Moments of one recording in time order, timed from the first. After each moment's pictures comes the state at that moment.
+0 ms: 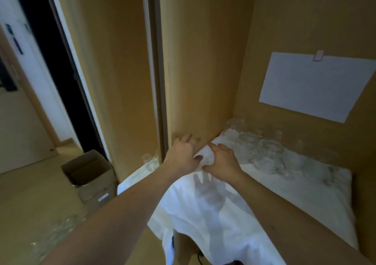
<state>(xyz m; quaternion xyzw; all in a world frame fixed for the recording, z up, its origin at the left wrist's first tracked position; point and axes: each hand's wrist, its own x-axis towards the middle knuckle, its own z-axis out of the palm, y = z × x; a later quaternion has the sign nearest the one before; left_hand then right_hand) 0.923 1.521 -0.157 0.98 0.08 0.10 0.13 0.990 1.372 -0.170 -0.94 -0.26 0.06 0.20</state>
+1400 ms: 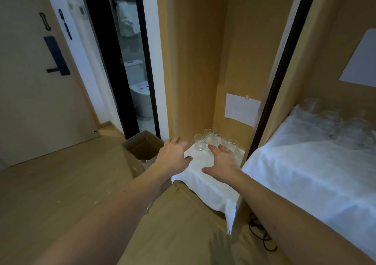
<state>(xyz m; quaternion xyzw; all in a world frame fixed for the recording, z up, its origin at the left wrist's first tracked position) 0.667 1.802 -0.205 0.97 0.19 0.03 0.14 0.750 1.641 -0.223 -0.94 -0.27 0.10 0.16</state>
